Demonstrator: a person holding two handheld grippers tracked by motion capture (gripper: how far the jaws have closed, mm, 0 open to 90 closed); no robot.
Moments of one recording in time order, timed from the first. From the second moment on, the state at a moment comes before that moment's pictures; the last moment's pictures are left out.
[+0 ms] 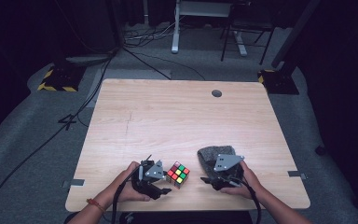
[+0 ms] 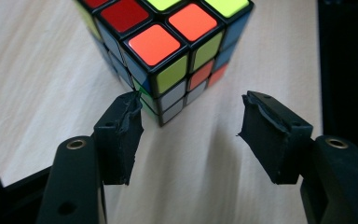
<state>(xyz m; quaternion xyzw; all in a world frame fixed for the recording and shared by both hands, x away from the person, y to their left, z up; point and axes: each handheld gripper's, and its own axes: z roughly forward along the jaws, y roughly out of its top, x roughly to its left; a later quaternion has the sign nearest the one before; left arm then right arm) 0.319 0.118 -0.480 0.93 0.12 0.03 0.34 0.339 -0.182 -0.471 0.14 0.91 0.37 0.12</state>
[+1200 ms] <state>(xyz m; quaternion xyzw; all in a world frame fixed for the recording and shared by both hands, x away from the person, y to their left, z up) 0.352 0.072 -0.478 0.93 0.07 0.00 0.35 0.344 -0.160 -0.479 0.13 0.92 0.36 0.12</state>
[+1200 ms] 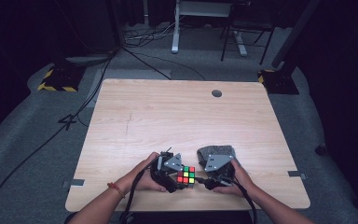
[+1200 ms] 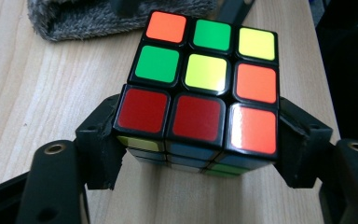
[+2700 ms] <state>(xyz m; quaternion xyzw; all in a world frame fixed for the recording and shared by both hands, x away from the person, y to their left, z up) 0.357 0.071 -0.475 0.94 0.05 0.00 0.35 0.348 -0.157 -0.474 0.13 0.91 0.38 0.10</state>
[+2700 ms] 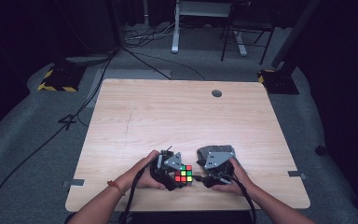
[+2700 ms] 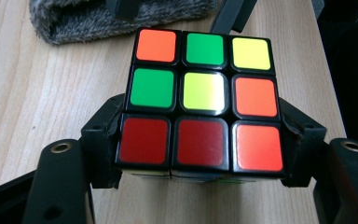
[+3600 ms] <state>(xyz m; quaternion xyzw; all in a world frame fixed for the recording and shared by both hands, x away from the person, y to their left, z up) 0.356 0.067 -0.472 0.93 0.04 0.03 0.37 0.349 -0.150 -0.450 0.13 0.89 0.43 0.11</state>
